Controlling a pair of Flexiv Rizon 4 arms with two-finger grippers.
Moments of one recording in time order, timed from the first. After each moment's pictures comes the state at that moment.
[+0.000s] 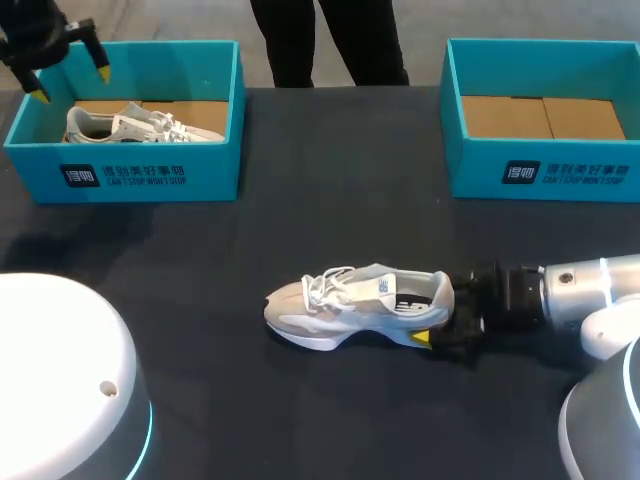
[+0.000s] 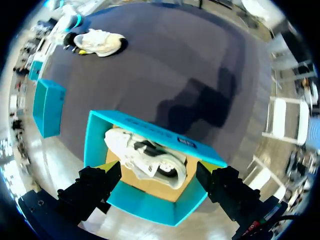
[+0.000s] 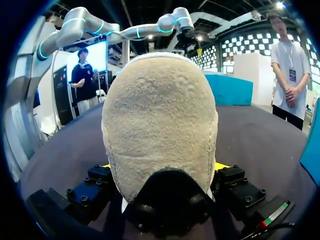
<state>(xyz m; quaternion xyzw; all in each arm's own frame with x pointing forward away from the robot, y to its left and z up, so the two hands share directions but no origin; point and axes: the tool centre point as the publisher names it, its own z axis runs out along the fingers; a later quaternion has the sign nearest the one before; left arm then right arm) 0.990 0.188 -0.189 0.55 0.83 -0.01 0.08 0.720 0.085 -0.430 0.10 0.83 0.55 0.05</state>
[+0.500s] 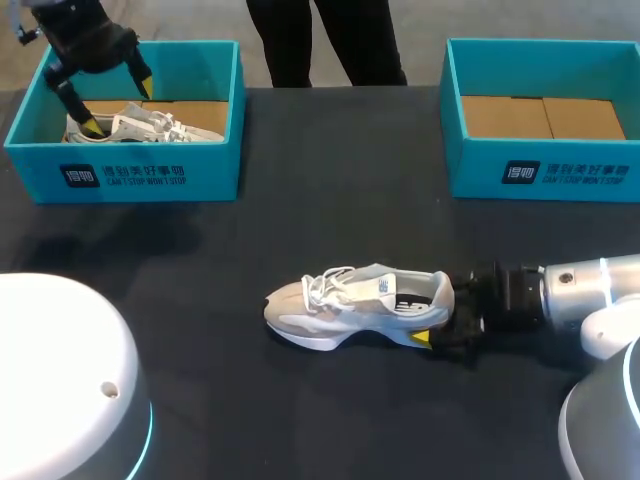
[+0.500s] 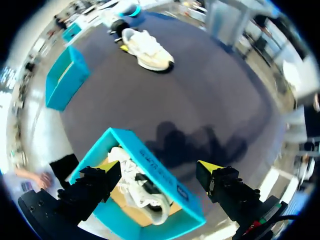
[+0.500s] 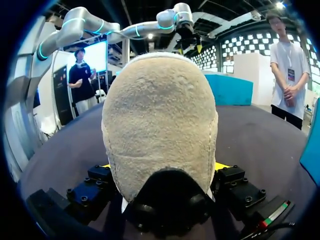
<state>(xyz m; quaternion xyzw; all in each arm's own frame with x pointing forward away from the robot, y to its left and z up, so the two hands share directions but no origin) 0.934 0.117 -0.195 0.35 0.93 -0.09 0.03 0.720 0.085 -0.430 0.10 0.83 0.55 0.05</state>
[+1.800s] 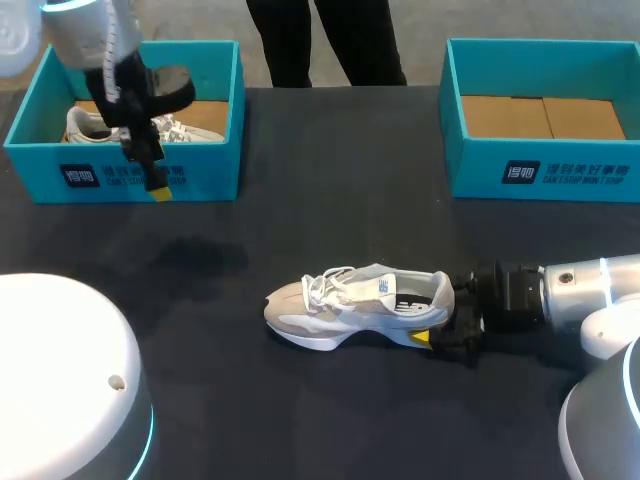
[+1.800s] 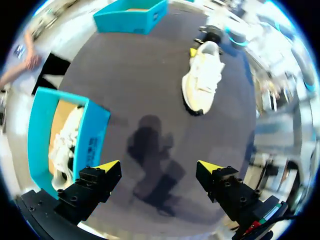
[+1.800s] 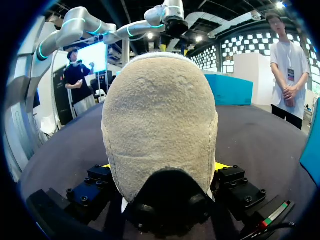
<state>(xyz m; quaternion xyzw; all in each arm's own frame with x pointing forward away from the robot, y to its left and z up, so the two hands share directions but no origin) 0.822 0.056 -0.227 -0.15 0.99 -0.05 -0.04 0.720 0.085 -0.430 0.10 0.83 0.55 0.05</state>
